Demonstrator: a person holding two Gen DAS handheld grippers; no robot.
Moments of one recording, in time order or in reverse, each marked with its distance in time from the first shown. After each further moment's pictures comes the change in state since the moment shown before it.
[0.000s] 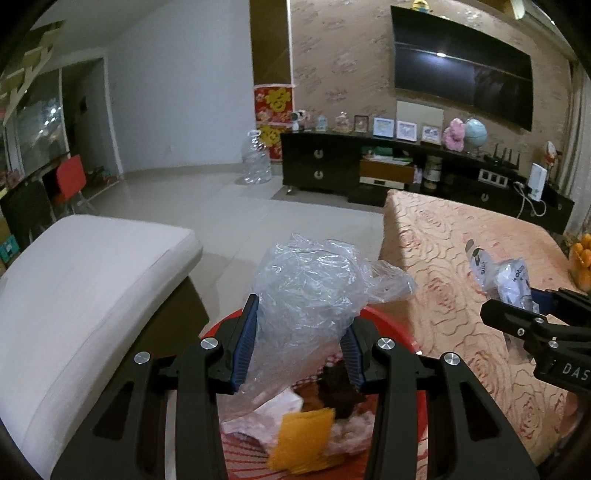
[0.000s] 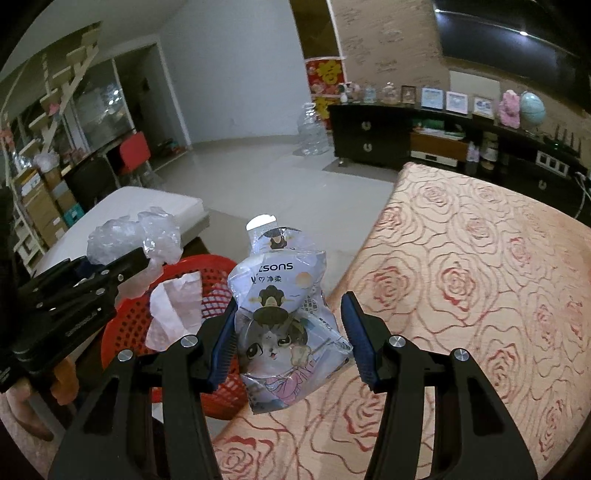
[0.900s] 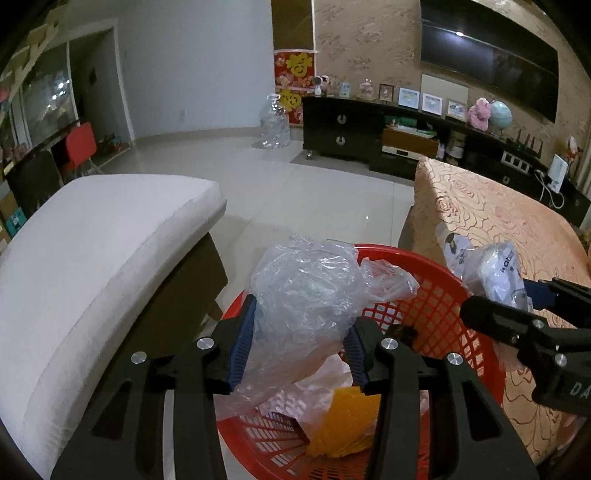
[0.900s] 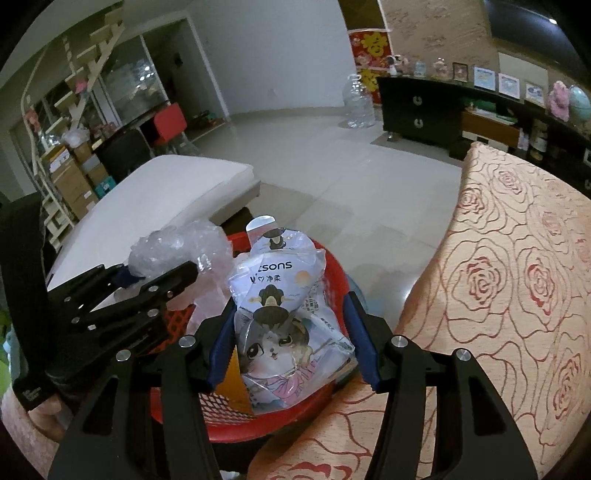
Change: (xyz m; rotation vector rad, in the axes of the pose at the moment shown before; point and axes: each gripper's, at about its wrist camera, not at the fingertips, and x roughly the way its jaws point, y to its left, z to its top) left arm 0.041 0.037 -0.018 -0.040 0.135 0.038; right arm 0.055 0.054 0.003 -0.047 0.113 0.152
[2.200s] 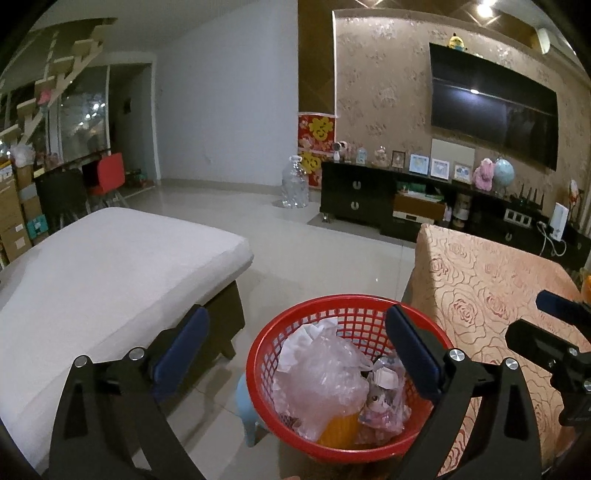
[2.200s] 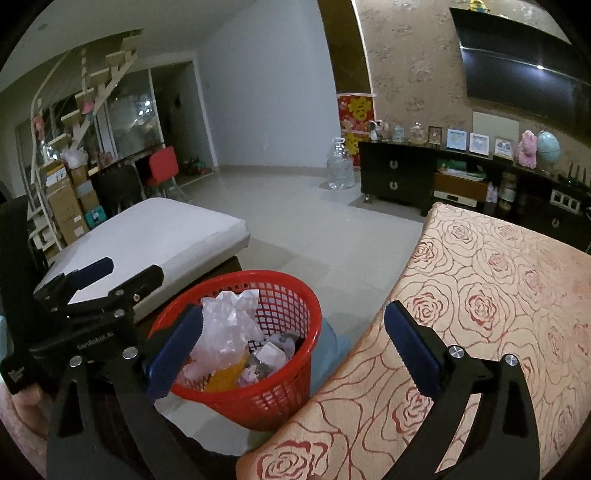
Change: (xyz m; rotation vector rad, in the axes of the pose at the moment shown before) left arm -0.092 0.011 -0.021 -0.078 -0.269 0.055; right arm -0.087 0.014 -0.029 -0.053 -0.256 -0.110
